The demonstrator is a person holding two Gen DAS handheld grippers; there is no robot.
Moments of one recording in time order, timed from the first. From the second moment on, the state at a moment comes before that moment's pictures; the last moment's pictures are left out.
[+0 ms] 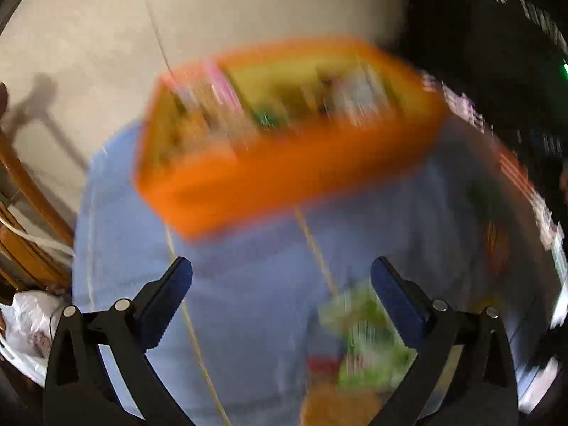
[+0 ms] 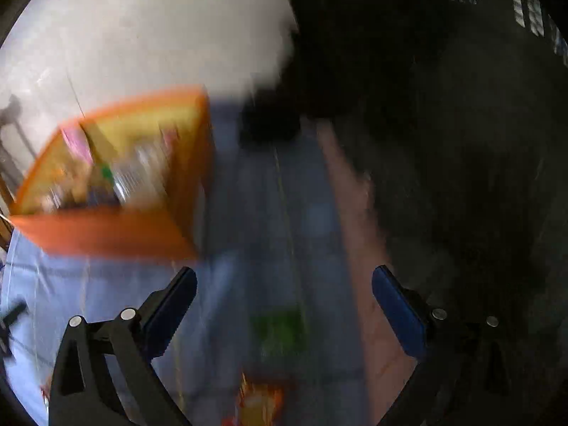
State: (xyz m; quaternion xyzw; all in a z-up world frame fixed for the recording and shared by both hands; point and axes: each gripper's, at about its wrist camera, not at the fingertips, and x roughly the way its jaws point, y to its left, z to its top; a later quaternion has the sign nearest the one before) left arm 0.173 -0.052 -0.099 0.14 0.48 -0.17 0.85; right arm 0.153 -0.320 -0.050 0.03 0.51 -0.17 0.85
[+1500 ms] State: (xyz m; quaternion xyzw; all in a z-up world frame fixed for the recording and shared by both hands) left arm 0.224 -0.047 -0.016 0.08 0.40 -0.20 0.89; right arm 0.213 -0.253 0.023 0.04 0.40 -0.04 0.91
